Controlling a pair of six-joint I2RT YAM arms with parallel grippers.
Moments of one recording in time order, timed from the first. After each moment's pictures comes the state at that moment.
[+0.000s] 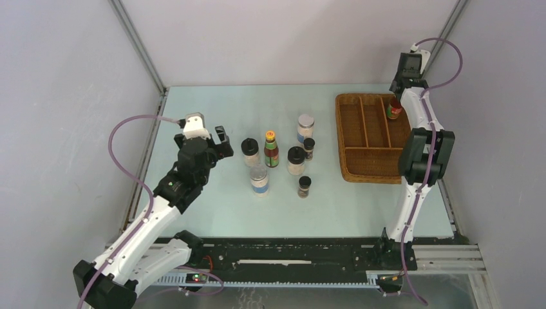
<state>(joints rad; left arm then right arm) -0.50 0.84 0.77 -0.24 -0.52 -0.33 -0.14 2.12 1.94 -0.40 0.37 0.19</state>
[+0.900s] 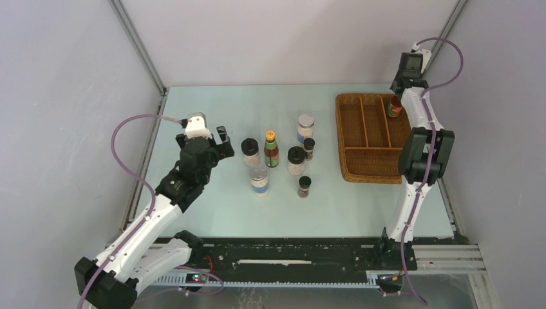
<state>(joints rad) -0.50 0.86 0.77 -0.22 -0.52 -0.33 -0.15 2.14 1.95 -0.37 0.36 0.19</state>
